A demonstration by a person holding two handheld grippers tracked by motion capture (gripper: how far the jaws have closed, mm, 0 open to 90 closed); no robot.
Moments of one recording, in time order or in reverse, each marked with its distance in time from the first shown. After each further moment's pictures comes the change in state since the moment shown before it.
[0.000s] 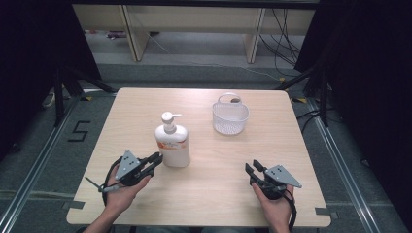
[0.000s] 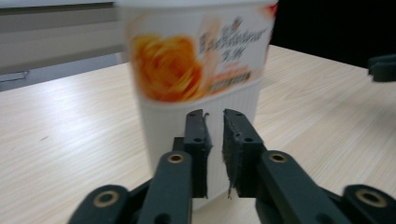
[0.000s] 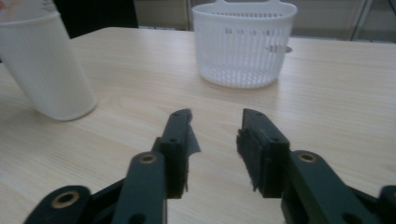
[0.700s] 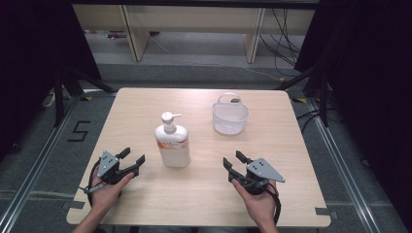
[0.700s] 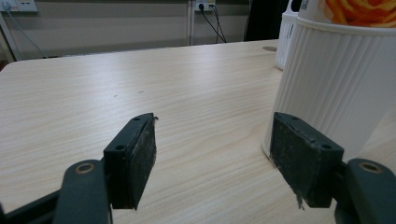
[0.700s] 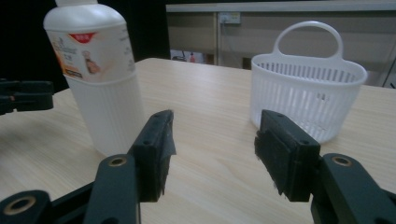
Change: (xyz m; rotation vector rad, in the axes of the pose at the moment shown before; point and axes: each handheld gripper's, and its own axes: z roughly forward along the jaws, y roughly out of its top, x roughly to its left) left arm 0.059 -0.041 -0.009 -0.027 0.179 -0.095; right arm 0.054 0.039 0.013 -0.081 0.100 -0.044
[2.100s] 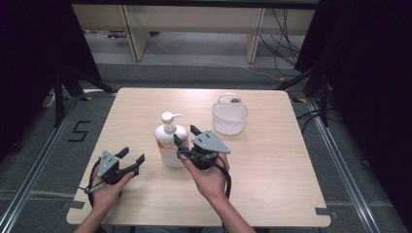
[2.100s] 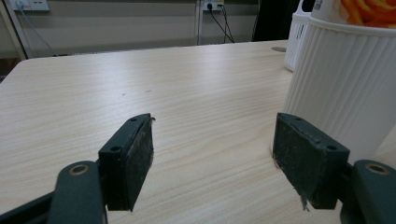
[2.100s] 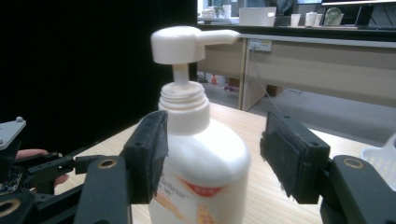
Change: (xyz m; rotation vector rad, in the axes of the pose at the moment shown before) left arm -0.001 0.001 0.000 0.011 0.041 -0.013; right arm 0.094 0.078 0.084 -0.050 0.072 -0.041
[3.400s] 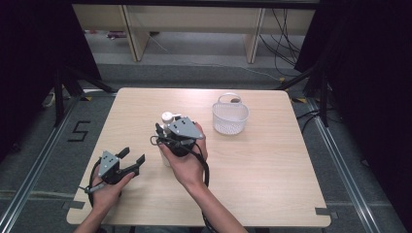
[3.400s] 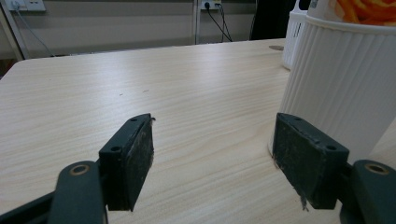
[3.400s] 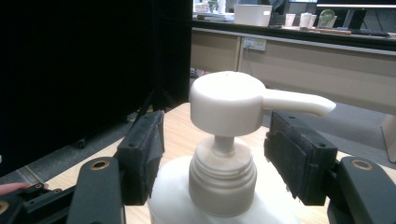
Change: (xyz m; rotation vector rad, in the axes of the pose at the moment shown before) left arm -0.001 0.000 0.000 0.004 -0.010 0.009; right arm 0.029 0.027 0.046 0.014 -0.067 -0.066
